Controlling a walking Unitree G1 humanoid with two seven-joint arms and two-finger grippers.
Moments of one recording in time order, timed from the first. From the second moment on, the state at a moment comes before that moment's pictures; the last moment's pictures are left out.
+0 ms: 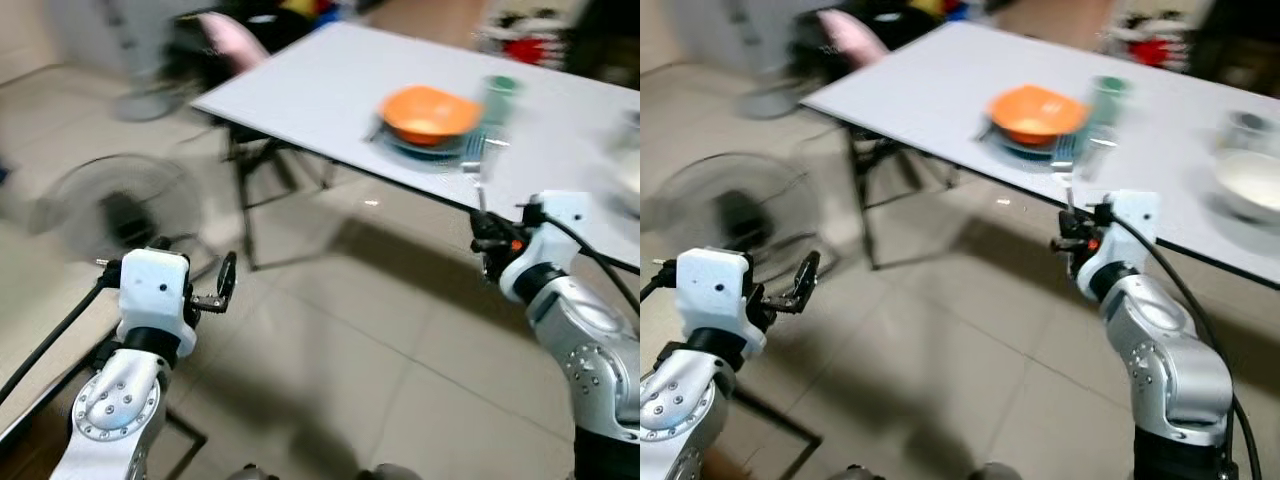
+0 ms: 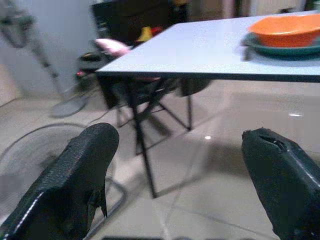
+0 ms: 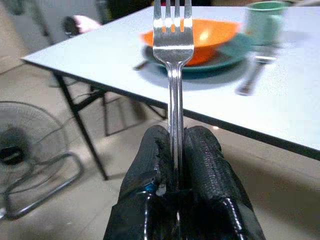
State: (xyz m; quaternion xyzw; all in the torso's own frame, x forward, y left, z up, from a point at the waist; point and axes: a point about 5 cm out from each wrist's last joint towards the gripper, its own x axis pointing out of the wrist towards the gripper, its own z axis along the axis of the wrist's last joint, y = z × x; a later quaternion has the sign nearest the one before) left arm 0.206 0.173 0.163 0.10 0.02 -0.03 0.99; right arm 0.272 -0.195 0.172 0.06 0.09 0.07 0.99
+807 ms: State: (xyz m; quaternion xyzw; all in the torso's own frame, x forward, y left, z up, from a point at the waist) left arm 0.187 0.181 0.162 0.10 0.04 -0.01 0.99; right arm 0.268 -0.185 0.167 0.07 0.11 0.09 0.99
